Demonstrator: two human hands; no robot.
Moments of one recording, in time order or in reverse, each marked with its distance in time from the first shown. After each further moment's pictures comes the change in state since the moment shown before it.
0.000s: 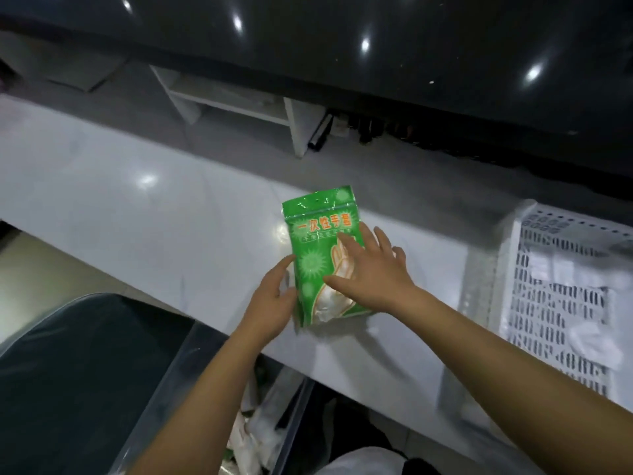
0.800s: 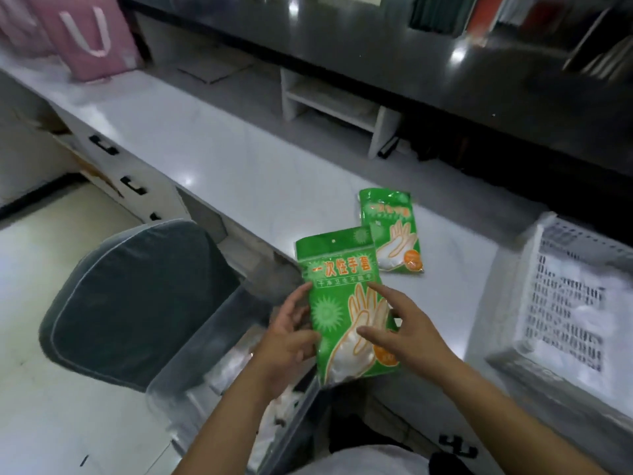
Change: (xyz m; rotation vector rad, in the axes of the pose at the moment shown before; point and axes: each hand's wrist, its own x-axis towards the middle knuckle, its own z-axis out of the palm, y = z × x) left_hand -0.234 -0.088 -0.038 -1.027 -0.090 -0.030; right_hand -0.215 -0.100 0.065 0.609 0.025 -0.112
